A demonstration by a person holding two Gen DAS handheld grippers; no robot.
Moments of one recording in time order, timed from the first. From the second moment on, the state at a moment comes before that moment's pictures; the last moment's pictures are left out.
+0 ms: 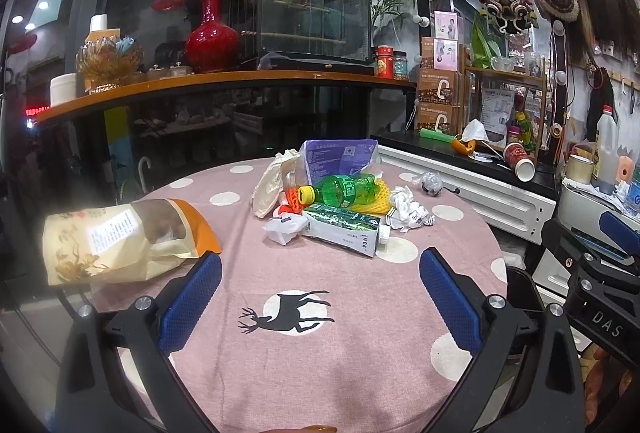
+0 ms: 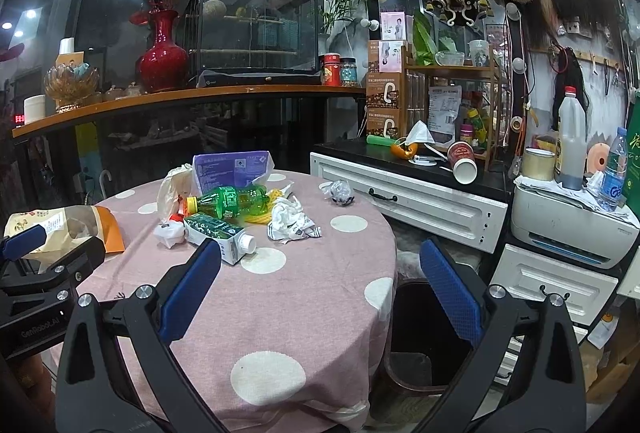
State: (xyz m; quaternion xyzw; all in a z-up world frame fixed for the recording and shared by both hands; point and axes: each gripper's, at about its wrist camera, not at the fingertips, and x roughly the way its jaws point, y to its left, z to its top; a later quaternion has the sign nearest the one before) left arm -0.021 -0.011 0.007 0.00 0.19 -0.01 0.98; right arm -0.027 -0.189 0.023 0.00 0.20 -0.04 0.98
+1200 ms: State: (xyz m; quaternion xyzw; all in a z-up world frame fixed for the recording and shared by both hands) left arm -0.022 -0.014 0.006 0.00 0.19 -0.01 0.98; right arm -0.028 -0.189 0.022 0.00 0.21 -0.04 0.98
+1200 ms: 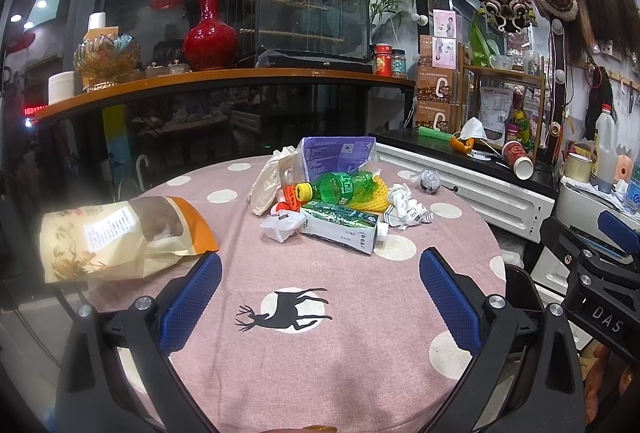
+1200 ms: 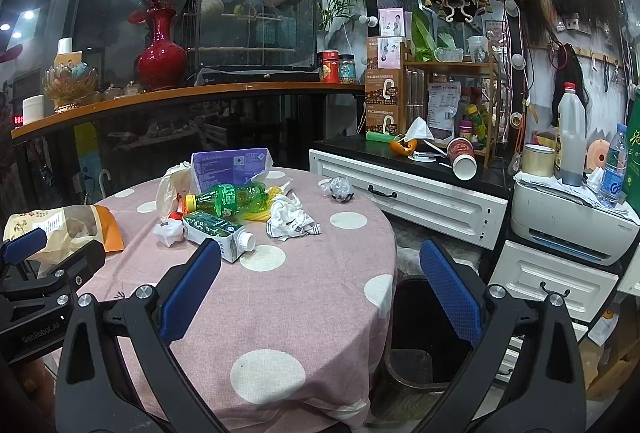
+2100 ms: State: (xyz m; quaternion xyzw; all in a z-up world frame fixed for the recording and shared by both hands) left arm -0.011 -0.012 -0.005 0.00 0.21 -0.02 0.98; right arm -0.015 -0.191 0.006 0.00 0.24 -0.04 0.97
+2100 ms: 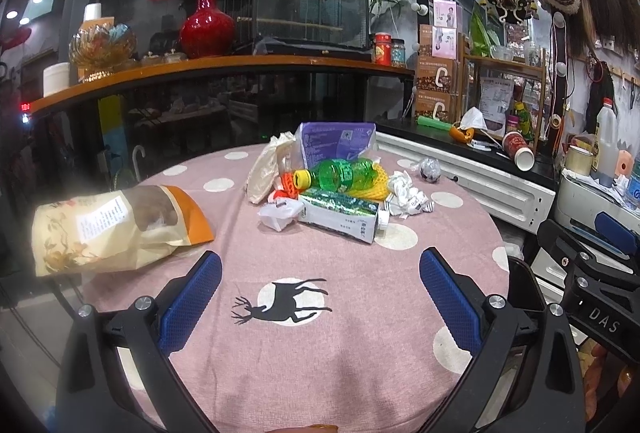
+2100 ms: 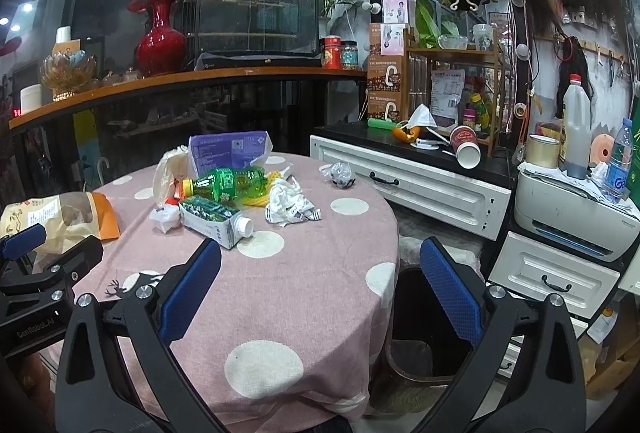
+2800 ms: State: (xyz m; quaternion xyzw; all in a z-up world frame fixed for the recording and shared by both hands) left arm 0.086 0.024 -0.056 0.03 0.37 -0.07 0.93; right arm 0.115 -0.161 -0.070 -0.06 0.40 0.12 0.90
